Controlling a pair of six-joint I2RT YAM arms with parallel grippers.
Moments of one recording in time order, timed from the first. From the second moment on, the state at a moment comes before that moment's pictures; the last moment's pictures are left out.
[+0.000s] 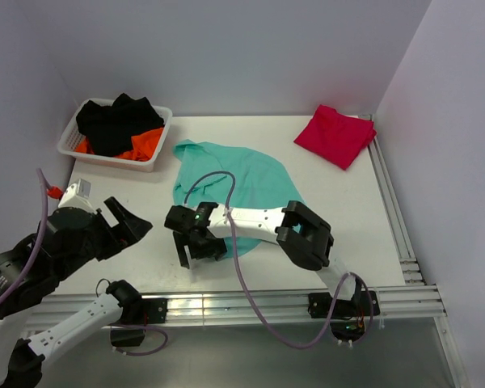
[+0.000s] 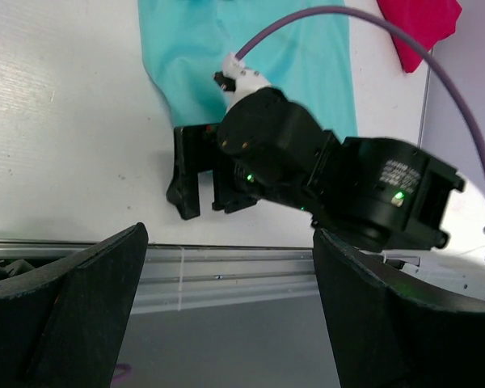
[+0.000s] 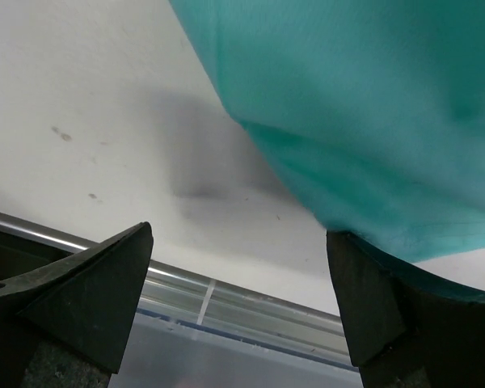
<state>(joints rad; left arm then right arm) -0.70 0.63 1.33 -1.34 -0.26 -1.00 1.19 2.12 1.65 -0.89 0.02 0.89</state>
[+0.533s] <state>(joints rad) -0.70 0.63 1.33 -1.35 -0.31 -1.03 1.15 2.03 1.73 -1.01 0.03 0.81</state>
